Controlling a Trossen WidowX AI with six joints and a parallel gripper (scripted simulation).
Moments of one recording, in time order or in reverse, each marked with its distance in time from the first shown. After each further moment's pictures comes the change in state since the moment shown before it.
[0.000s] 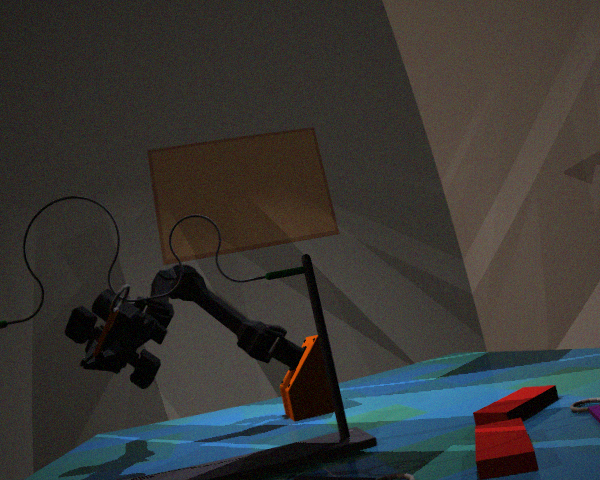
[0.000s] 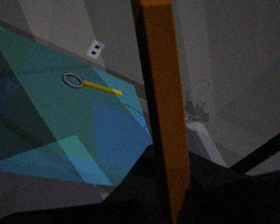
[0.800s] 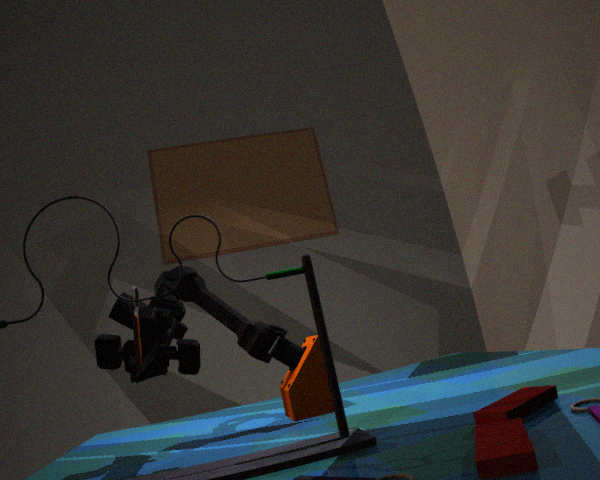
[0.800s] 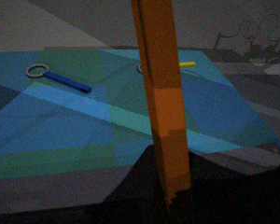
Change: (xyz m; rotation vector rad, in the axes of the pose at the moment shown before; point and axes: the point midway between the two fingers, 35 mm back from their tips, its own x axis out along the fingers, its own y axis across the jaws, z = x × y) arm -0.019 0.075 0.018 0.443 0.057 0.259
